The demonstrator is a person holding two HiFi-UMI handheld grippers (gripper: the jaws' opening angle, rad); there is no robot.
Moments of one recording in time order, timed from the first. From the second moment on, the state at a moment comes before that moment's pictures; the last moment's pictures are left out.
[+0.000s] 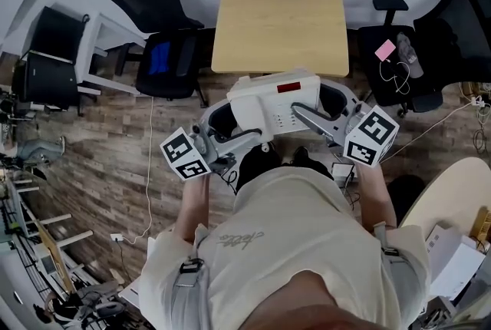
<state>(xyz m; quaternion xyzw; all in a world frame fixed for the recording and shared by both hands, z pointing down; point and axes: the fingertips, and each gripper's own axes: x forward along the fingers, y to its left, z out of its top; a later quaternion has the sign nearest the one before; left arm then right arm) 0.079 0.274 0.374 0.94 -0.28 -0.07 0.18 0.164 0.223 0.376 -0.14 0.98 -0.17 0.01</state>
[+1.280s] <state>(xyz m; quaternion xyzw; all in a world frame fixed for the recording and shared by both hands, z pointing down) -0.113 0.103 0.374 0.96 -0.19 -0.09 0.19 -0.020 0.068 0.374 -0.22 0.96 -0.17 -0.01</state>
